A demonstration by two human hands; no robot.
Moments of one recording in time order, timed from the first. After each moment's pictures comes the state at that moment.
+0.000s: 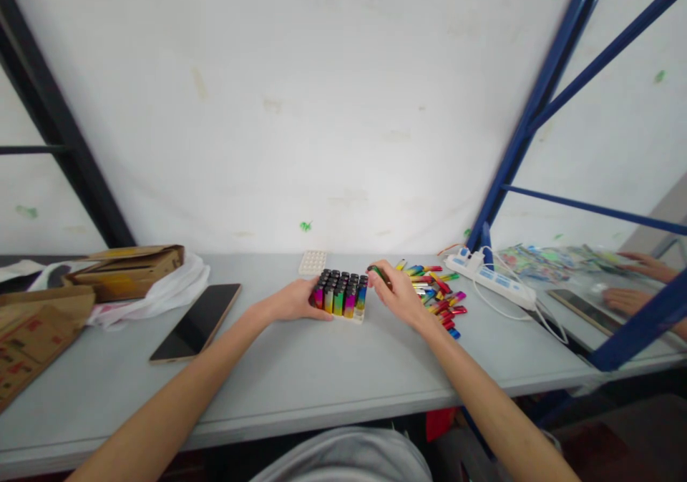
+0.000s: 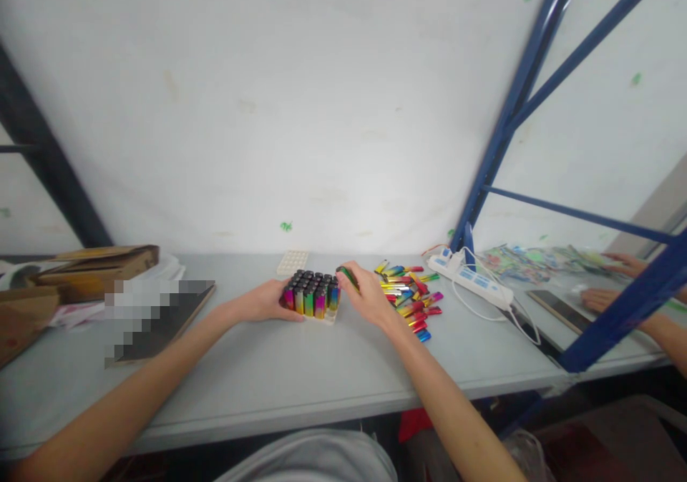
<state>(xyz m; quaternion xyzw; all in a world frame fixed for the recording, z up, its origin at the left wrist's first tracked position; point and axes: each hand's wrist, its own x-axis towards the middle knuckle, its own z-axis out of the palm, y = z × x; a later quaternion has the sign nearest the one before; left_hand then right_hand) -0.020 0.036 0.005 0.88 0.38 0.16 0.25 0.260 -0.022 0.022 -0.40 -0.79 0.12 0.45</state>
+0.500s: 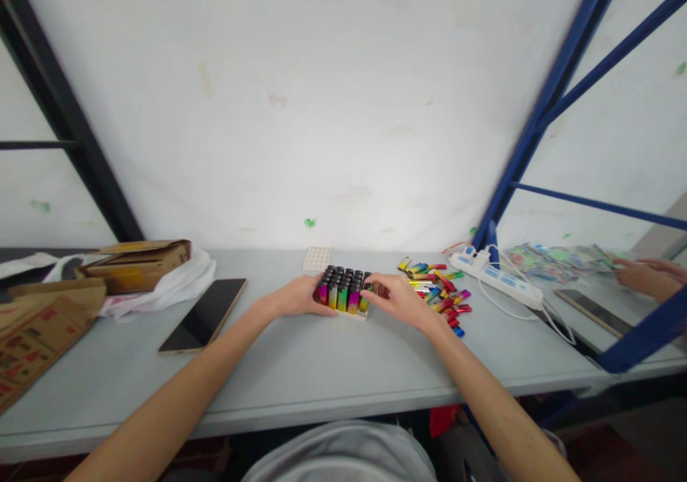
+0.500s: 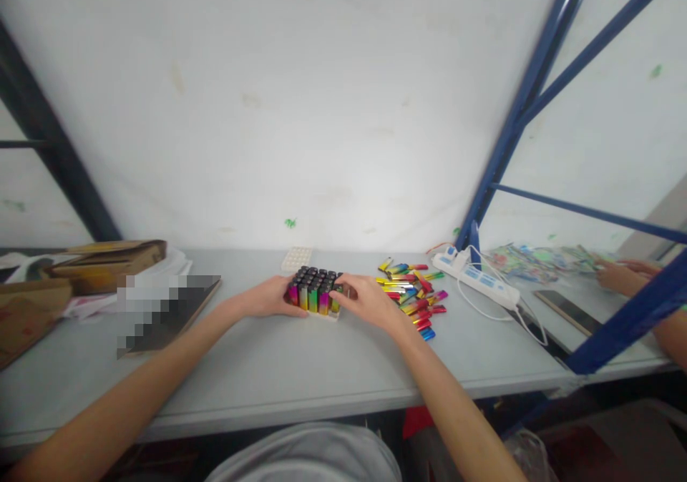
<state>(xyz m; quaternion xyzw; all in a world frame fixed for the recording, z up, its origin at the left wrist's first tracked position) -0.021 0.037 0.003 0.88 0.38 0.16 0.24 0.263 -0.021 0.011 -0.39 -0.84 0.12 0.35</state>
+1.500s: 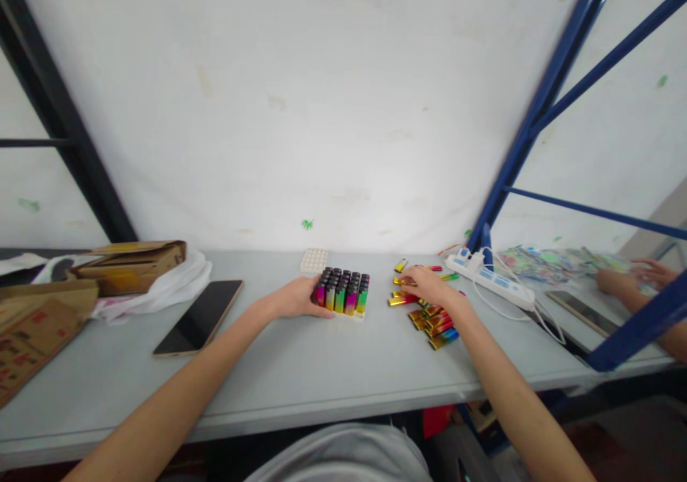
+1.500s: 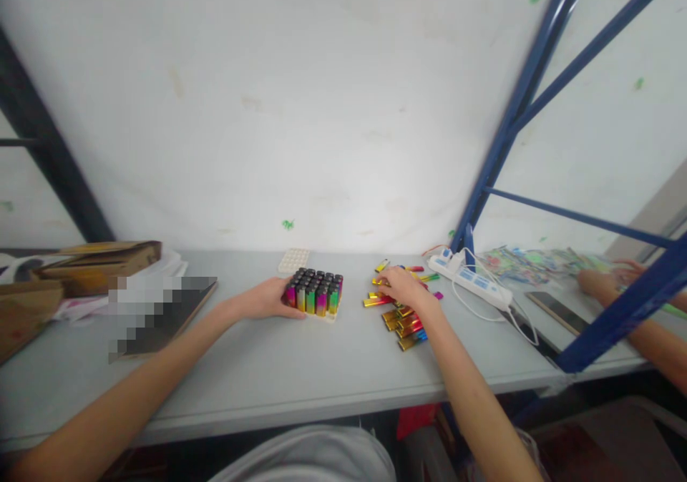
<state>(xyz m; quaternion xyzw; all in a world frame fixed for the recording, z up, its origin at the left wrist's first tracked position) -0.021 0.036 0.004 0.88 0.39 0.16 0.24 0.363 0.027 0.002 -0.53 -0.83 0.03 0.17</state>
